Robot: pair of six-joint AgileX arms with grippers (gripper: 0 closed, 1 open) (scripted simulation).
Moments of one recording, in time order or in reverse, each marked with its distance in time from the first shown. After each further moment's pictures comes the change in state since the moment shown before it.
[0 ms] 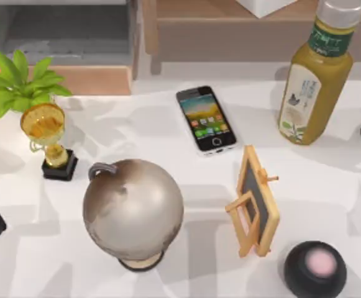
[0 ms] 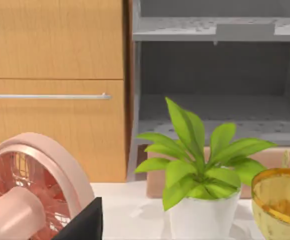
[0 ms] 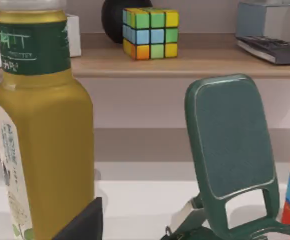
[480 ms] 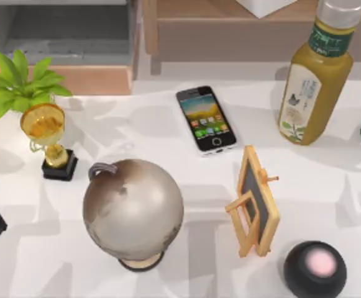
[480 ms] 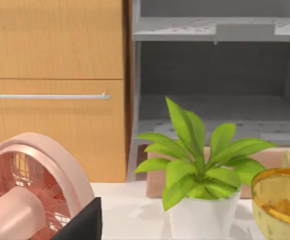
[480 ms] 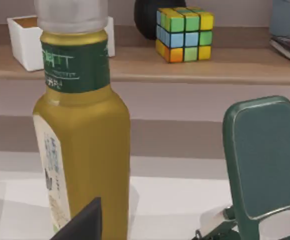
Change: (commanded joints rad) left arm 0.000 0.000 0.000 0.000 0.000 0.000; right arm 0.096 0.184 0.194 -0.087 0.030 0.010
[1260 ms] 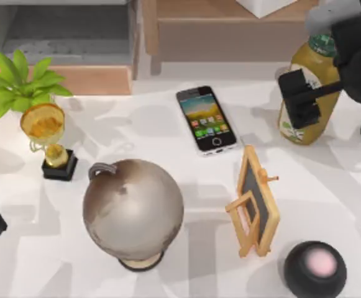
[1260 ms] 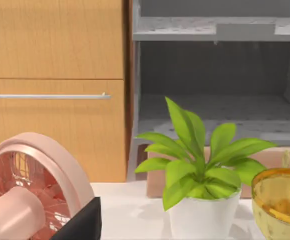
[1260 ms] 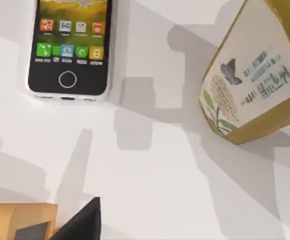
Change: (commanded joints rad) left arm 0.000 0.000 0.000 0.000 0.000 0.000; right arm 0.368 1.275 1.060 -0.665 0.098 0.065
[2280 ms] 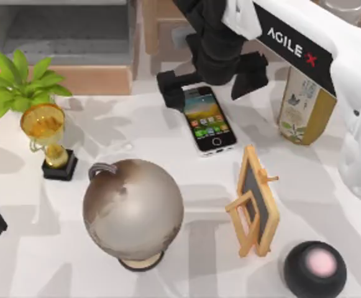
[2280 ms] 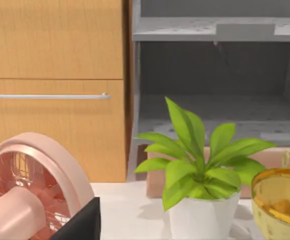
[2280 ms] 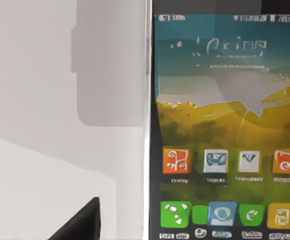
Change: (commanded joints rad) left arm 0.000 0.000 0.000 0.000 0.000 0.000; right arm 0.077 1.167 1.278 -0.512 -0.074 0.179
